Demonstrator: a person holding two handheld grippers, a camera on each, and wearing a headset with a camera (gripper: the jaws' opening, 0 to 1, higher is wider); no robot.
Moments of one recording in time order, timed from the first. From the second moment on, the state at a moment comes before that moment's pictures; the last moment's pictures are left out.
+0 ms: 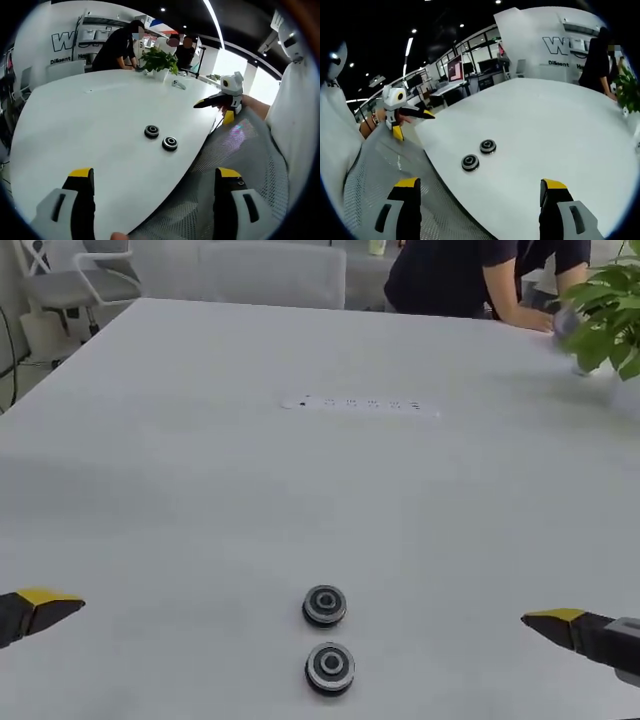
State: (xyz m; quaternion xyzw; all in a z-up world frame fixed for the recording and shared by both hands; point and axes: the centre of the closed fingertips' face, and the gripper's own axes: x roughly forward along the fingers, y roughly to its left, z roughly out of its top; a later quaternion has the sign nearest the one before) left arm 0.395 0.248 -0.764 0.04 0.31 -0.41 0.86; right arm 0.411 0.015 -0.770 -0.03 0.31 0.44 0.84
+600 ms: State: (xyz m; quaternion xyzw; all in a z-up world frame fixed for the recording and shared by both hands) left arm 0.422 0.257 -0.717 0.11 0.25 -0.42 0.86; right arm 0.439 0.034 -0.707 -0.09 0.24 0.47 0.84
